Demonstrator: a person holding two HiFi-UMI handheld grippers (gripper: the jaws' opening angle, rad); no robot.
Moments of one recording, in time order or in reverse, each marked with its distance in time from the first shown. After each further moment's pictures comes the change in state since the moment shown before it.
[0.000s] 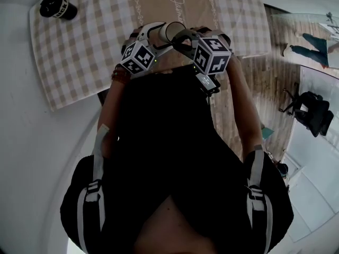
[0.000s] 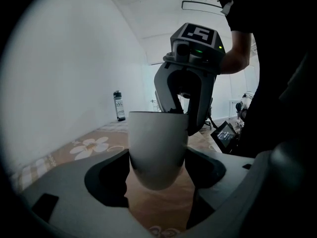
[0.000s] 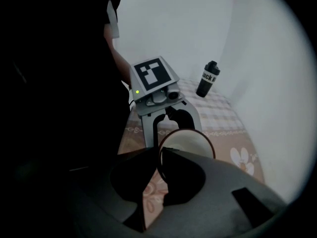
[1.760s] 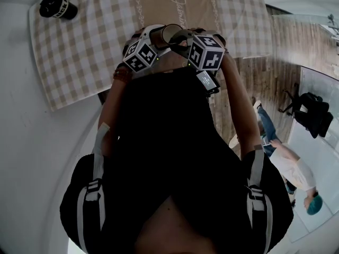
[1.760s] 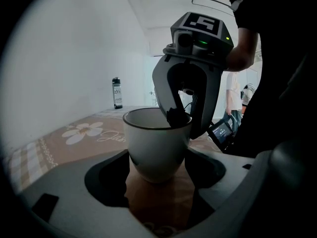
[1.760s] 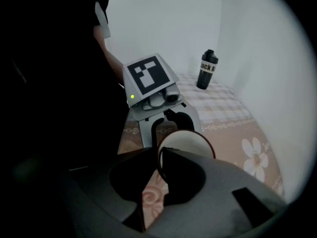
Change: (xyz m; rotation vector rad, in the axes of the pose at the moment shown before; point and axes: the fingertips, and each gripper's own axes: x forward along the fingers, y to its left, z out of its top) left arm 0.016 -0.005 -0.031 -0.078 0.092 -0.058; right arm 0.027 0.000 -0.008 0.095 -0.005 0.069
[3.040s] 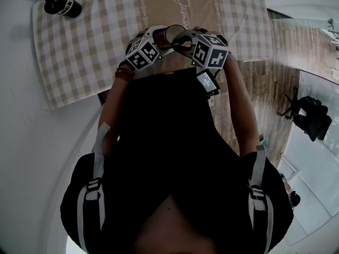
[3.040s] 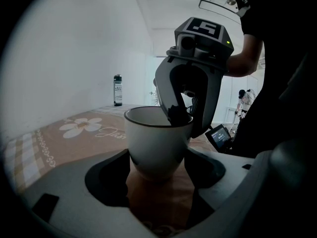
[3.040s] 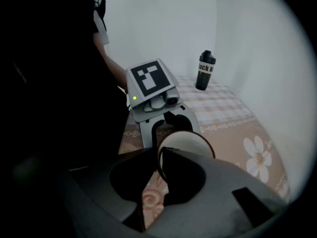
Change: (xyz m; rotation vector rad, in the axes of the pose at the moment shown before) left arm 0.000 0.001 -0.003 -0.065 -0.005 -0.039; right arm 0.000 -0.003 0.003 0.030 -0.039 0.024
